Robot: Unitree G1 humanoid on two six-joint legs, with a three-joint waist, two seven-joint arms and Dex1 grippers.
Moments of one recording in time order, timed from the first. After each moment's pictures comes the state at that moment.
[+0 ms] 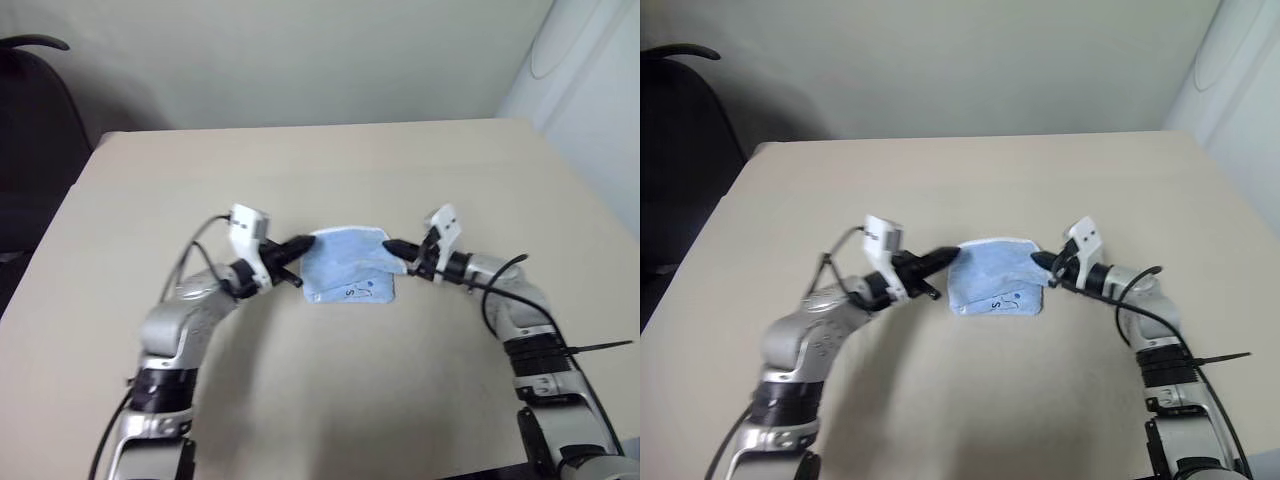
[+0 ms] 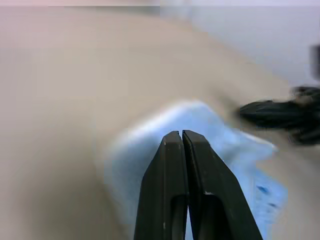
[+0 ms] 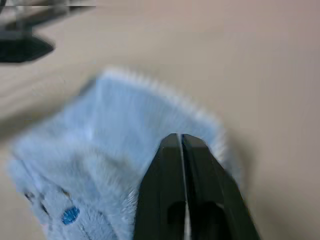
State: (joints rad) left arm -0.32 0.47 0.16 -0.25 -0.60 0.68 -0.51; right arm -0.56 -0.46 -0.04 0.12 0.40 0.56 0.83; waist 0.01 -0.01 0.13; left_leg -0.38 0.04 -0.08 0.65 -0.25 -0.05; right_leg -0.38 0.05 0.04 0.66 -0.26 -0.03
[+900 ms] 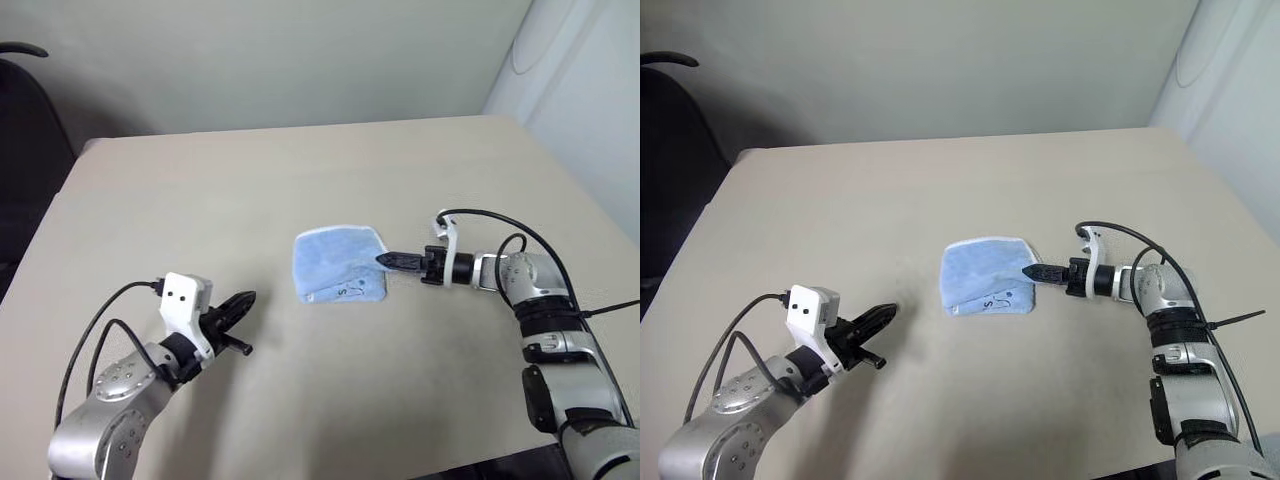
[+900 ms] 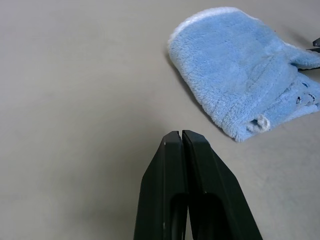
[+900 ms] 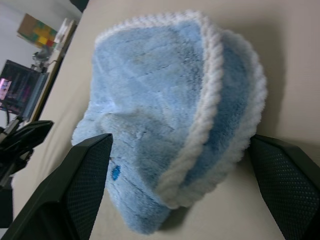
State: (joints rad) left arm 0.13 0.50 0.29 -0.59 -0.63 0.75 -0.39; right arm -0.77 -0.44 -0.02 0.50 0.55 1.04 0.90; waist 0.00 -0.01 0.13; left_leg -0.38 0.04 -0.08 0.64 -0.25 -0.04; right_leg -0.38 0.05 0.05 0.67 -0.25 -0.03
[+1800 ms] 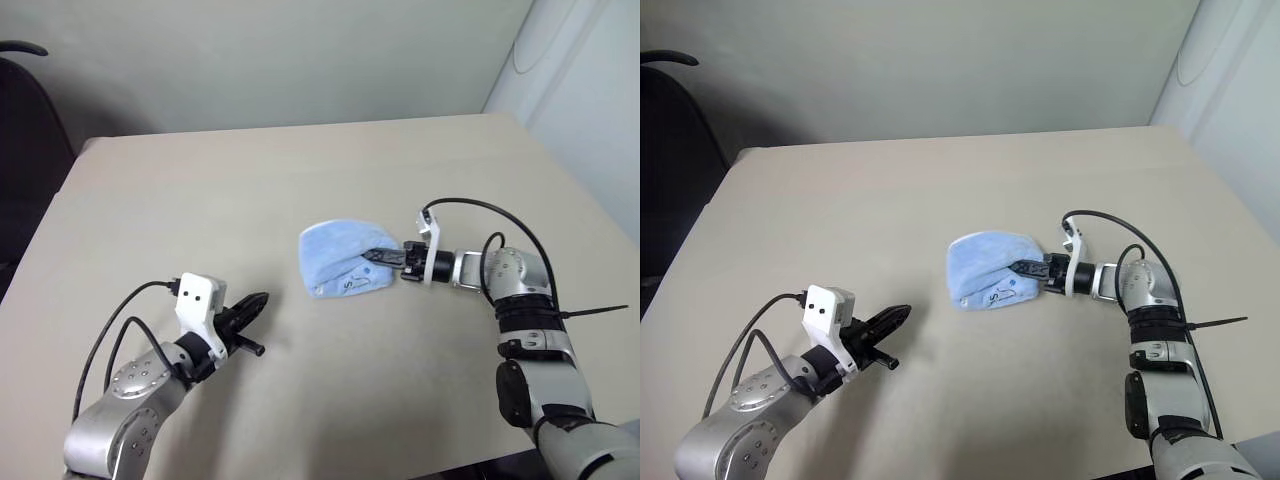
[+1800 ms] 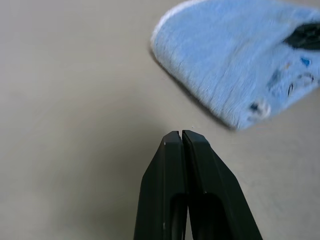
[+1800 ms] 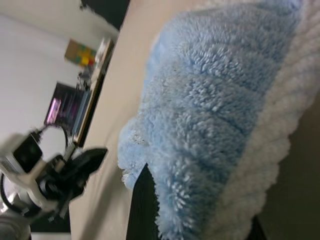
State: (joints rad) left arm 0.12 0.48 0.23 -0.60 -0.63 0.75 -0.36; right arm -0.78 -0.33 -0.20 0.43 0.64 1.20 0.80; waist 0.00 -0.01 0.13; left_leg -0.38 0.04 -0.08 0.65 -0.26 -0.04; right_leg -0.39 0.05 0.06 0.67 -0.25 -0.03
